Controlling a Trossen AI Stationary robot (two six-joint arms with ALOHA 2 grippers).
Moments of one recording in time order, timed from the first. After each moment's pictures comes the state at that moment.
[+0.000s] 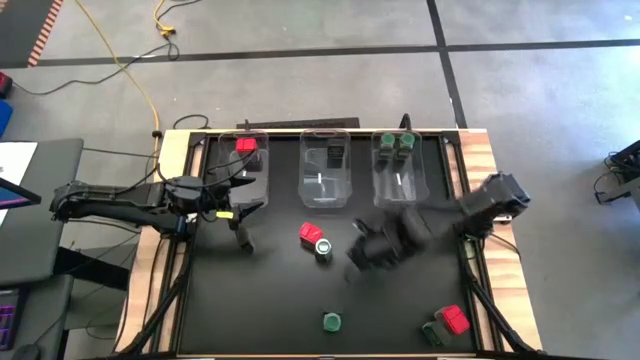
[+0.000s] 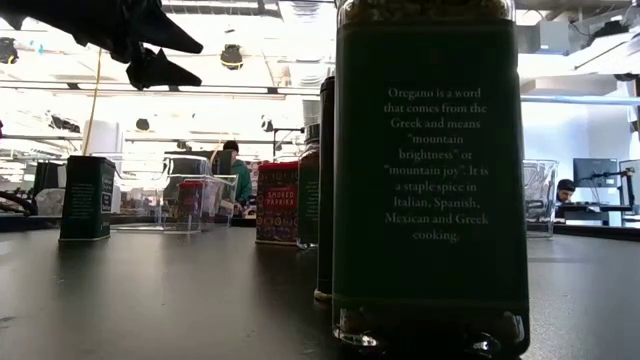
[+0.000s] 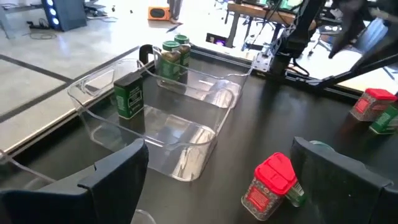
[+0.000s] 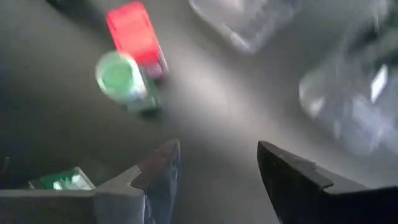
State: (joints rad) left arm -0.02 0.58 0.52 -0.17 -0.37 -0.23; right arm 0.40 1.72 1.71 -1.38 0.48 1.19
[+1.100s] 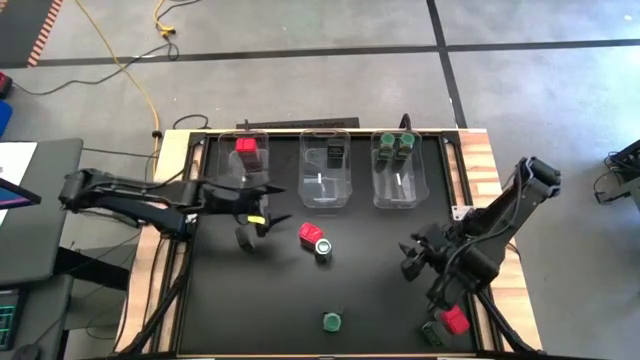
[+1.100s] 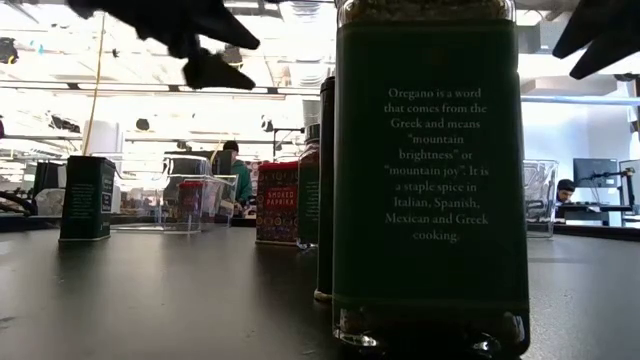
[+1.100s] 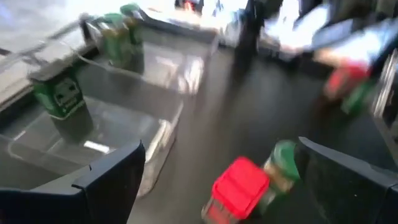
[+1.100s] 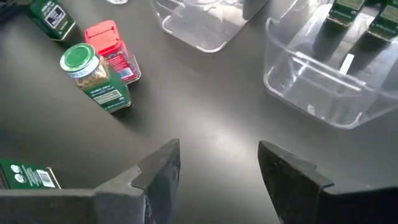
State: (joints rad) left arm -0.02 1.02 0.71 -0.03 -0.21 -0.26; right arm 0.83 1.37 1.10 -1.30 0.82 1.76
